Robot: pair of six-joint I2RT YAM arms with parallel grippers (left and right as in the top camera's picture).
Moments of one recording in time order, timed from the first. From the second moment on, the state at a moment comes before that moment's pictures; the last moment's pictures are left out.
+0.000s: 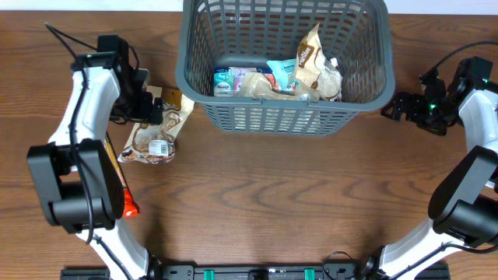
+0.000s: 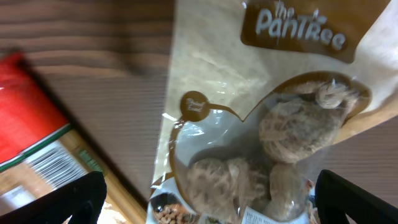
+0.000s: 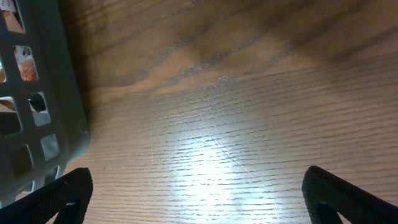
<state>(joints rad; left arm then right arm) 0.08 1.96 1.54 -1.08 -0.01 0.19 -0.43 1.91 1.45 -0.94 -0.33 -0.14</state>
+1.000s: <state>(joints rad) 0.00 2.09 1.44 -0.95 0.00 0.23 -0.42 1.91 1.45 -0.94 -0.32 -0.14</state>
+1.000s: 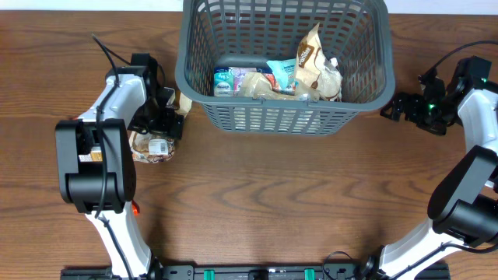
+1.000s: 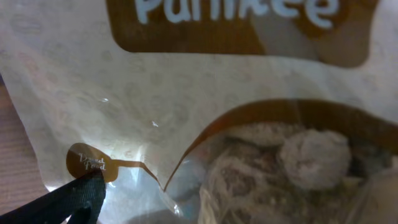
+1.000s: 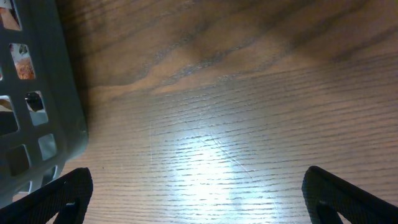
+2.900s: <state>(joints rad) -0.37 1.60 2.14 -0.90 -0.01 0.30 -0.42 1.91 1.45 -0.94 -0.31 -0.15</state>
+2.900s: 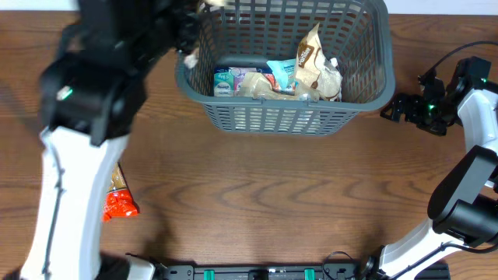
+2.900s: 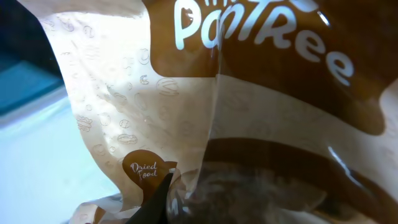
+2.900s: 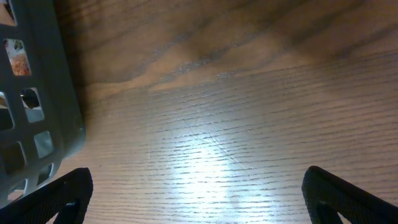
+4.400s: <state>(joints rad) -0.37 1.84 2.16 -0.99 -0.09 0.63 -0.42 1.91 1.45 -0.96 -0.29 -0.19</state>
